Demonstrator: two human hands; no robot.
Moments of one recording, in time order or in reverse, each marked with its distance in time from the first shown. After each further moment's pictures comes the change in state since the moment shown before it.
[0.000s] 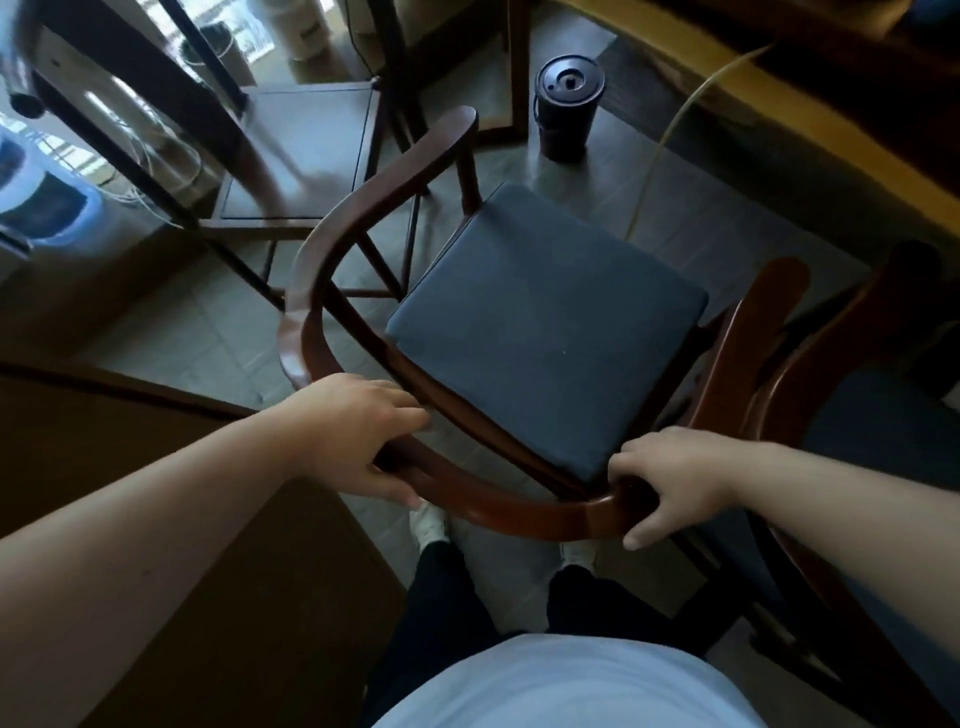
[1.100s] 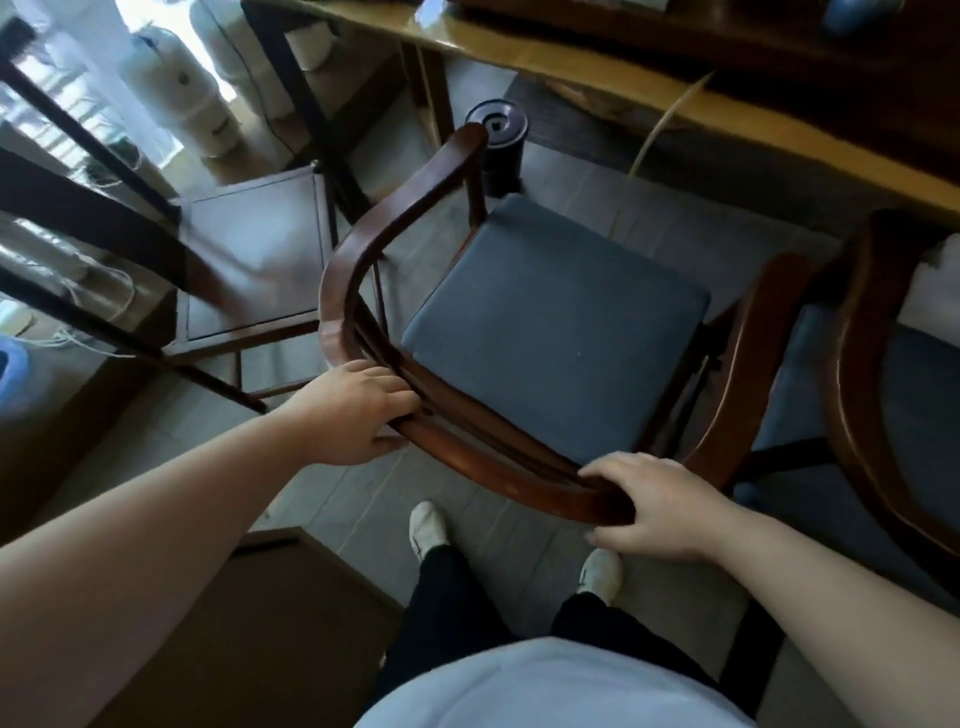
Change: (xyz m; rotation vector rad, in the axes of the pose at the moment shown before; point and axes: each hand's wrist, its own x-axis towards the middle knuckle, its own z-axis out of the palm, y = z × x) left_hand 0.024 -0.194 -0.022 0.208 0.251 0.238; right_hand 0.073 -0.117 -0.048 0.601 0.482 0.315
